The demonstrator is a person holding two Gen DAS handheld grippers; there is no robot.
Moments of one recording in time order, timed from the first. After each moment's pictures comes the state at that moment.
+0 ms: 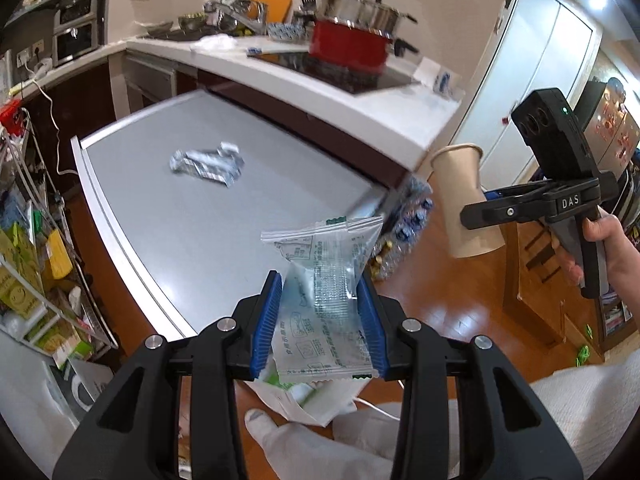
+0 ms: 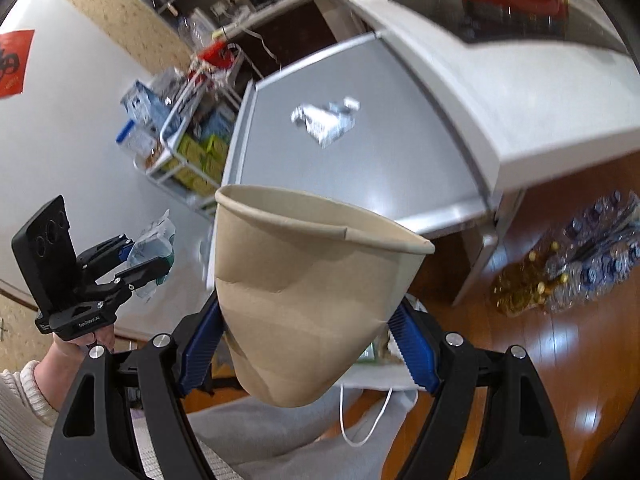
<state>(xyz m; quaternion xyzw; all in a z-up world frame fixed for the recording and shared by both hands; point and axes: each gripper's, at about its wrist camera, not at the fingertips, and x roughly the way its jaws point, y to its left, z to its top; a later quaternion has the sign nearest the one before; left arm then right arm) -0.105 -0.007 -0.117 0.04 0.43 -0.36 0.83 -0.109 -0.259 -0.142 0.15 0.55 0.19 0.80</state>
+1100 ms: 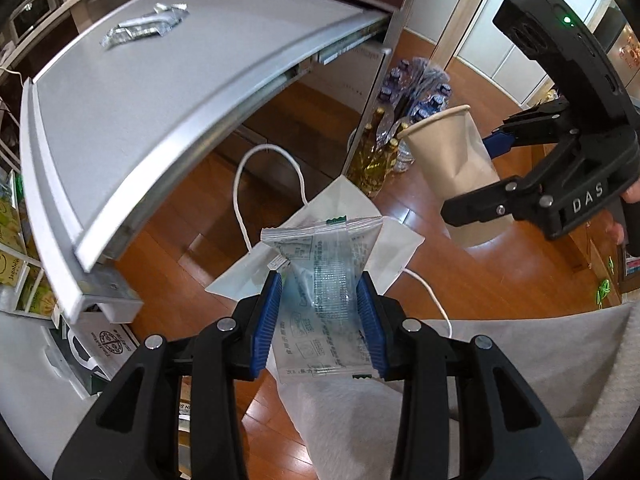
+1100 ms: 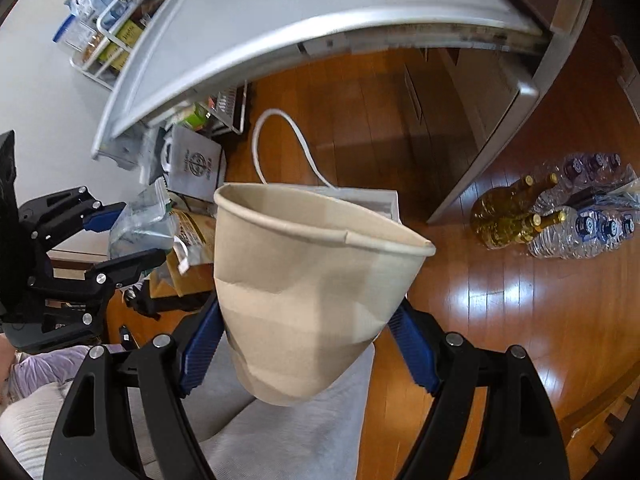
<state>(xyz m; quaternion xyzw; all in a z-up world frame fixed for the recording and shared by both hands) -0.140 -0.062 -0.258 0.16 0.55 -0.33 0.75 -0.129 -0.233 -0.288 0.06 0.68 0.15 0.72</state>
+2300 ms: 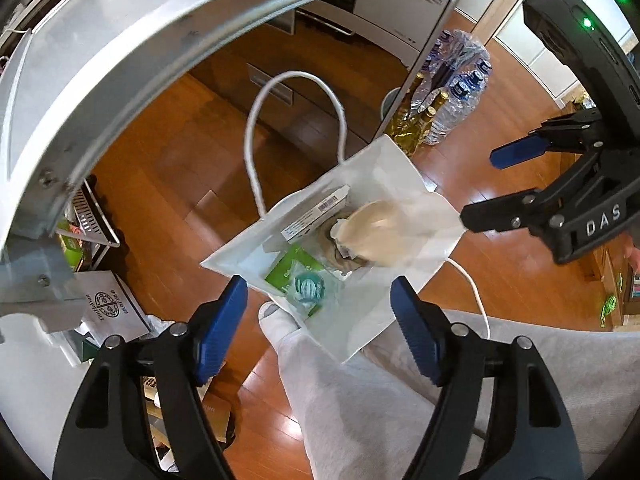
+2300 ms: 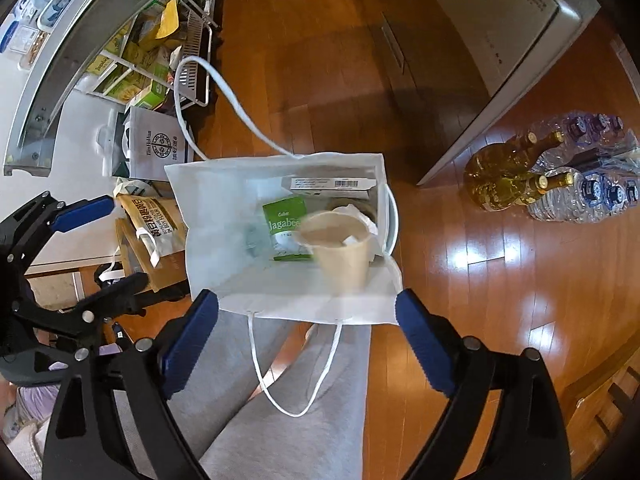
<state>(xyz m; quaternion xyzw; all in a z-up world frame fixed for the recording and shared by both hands) -0.115 -0.069 -0.312 0.16 0.61 -0.27 0.73 -0.110 -0.232 -0.350 0.06 0.72 0.11 0.68</state>
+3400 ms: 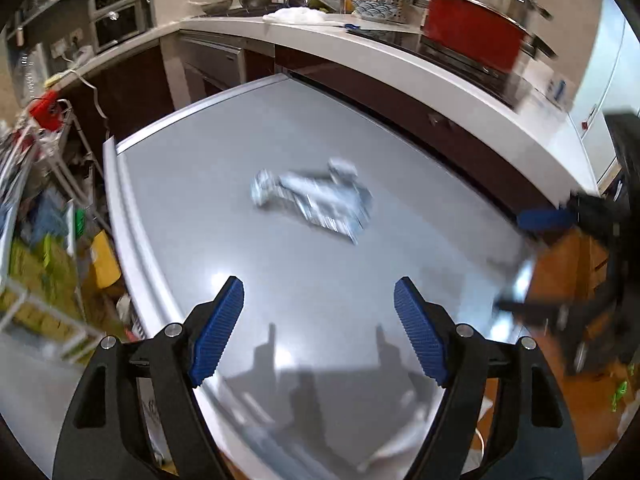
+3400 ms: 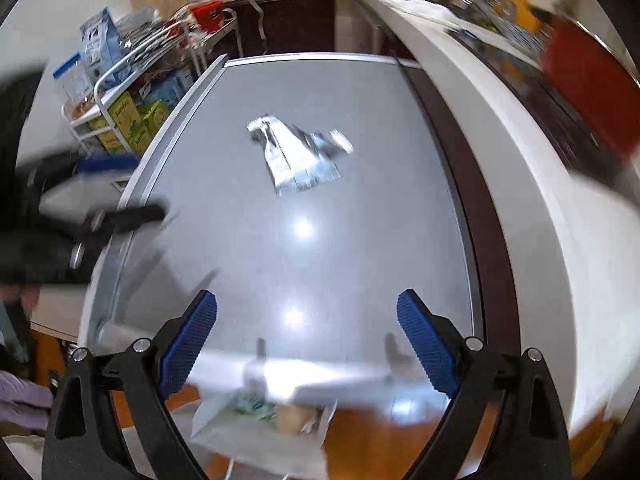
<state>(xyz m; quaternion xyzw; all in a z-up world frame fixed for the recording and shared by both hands) 0.083 -0.026 -0.169 0.08 0.46 -0.24 0.85 0.043 -0.180 -0.192 -0.08 0.52 0.14 0.84</state>
